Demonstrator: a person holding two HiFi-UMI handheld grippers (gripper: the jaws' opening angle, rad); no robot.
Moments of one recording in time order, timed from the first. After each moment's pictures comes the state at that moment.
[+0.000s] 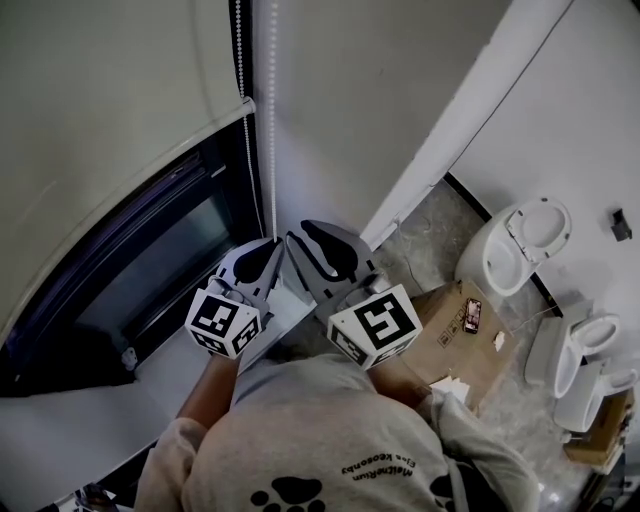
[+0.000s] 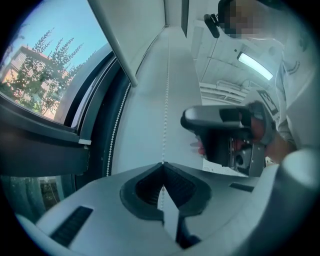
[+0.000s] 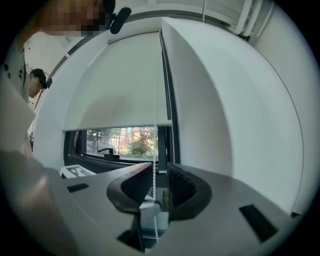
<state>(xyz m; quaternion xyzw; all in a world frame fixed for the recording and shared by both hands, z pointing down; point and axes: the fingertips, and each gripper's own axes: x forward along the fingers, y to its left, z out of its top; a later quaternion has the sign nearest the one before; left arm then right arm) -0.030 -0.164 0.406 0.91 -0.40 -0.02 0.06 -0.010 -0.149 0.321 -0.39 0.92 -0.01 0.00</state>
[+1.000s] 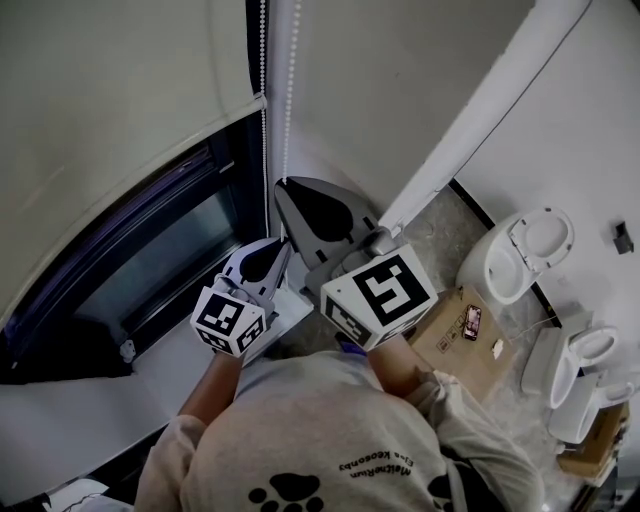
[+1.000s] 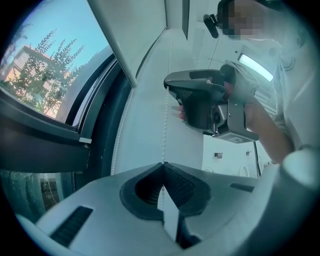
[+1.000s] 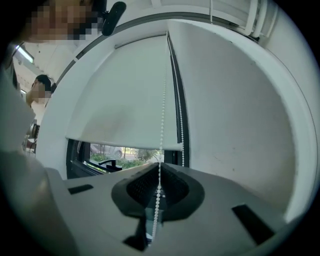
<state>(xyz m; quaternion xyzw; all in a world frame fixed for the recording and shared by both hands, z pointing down) -0.027 -0.162 0.408 0.91 -0.41 -0.03 0.06 -0.043 -0.169 0.250 -0.35 0.94 0.03 0.01</state>
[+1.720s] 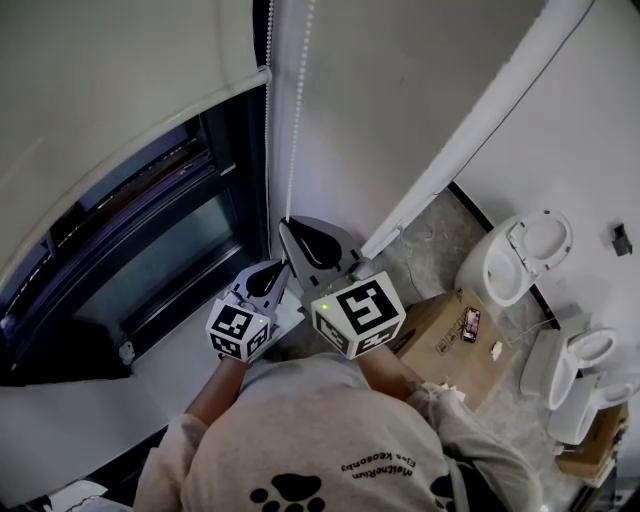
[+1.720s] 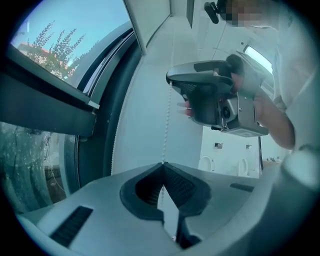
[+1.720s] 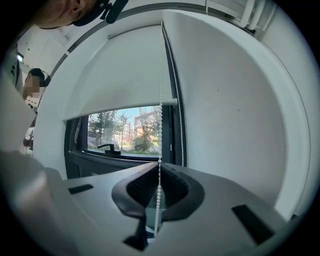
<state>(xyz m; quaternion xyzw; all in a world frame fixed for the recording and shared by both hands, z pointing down) -0.026 -0.154 0.487 0.91 -0.41 0.02 0.10 -0.040 -0.165 0.330 -0.37 0.93 -0.02 -0.02</state>
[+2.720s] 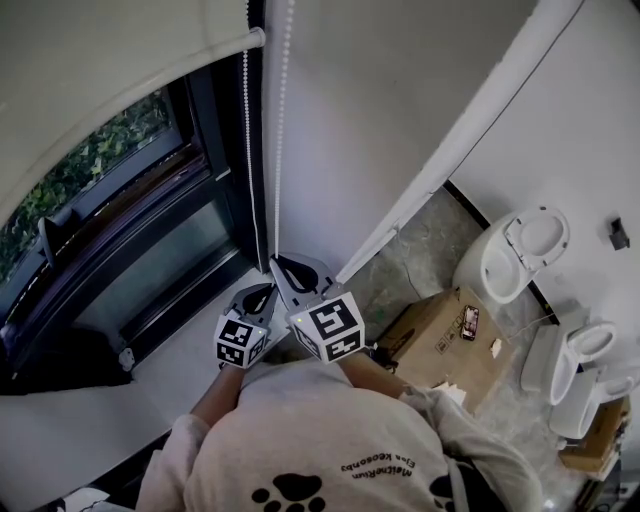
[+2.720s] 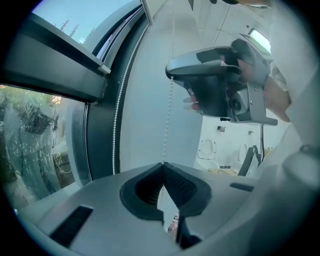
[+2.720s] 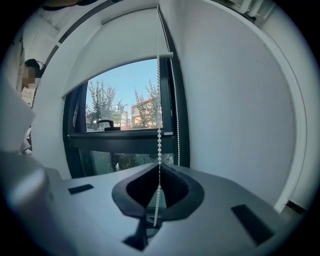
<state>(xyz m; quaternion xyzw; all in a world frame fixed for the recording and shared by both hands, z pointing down) -0.041 -0.137 0.589 0.89 -0.42 0.11 0.13 -0.049 -0.155 0.438 -0.37 0.92 -0.06 -0.09</state>
